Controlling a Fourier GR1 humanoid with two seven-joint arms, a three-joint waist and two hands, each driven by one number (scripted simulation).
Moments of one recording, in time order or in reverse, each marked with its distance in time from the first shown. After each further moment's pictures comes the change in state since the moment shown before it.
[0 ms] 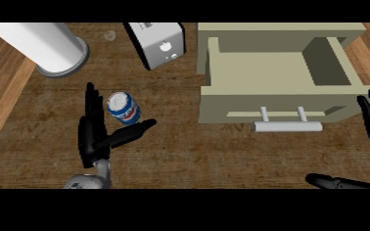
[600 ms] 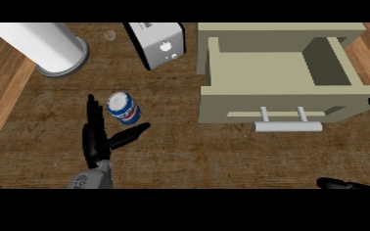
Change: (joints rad) left arm -0.042 0.000 0.112 0.321 0.176 -0.044 -0.292; right arm 0.004 -0.006 -0.055 -0.023 -0.025 0.038 0.023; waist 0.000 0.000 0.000
